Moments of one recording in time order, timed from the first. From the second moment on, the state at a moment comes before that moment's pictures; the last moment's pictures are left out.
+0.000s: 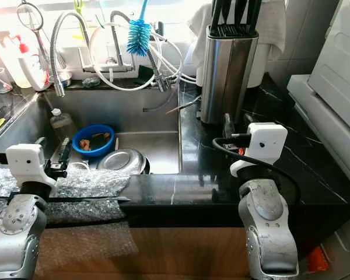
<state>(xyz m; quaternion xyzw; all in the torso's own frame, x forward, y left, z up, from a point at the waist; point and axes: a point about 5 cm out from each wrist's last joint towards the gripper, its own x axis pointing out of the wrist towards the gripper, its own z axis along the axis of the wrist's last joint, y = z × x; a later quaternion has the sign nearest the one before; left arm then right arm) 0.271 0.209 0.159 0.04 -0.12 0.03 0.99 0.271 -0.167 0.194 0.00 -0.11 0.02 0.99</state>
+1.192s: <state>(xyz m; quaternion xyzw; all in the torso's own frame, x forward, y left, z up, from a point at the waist) 0.277 0.197 0.169 0.03 -0.12 0.02 0.99 0.276 -0.158 0.199 0.02 -0.12 0.01 0.99</state>
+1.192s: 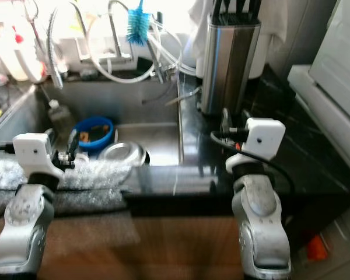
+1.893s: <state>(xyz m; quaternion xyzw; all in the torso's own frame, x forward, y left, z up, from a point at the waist) 0.271 0.193 0.158 0.02 -0.09 0.01 1.00 0.279 -0.153 0.194 0.03 -0.11 0.02 0.99</state>
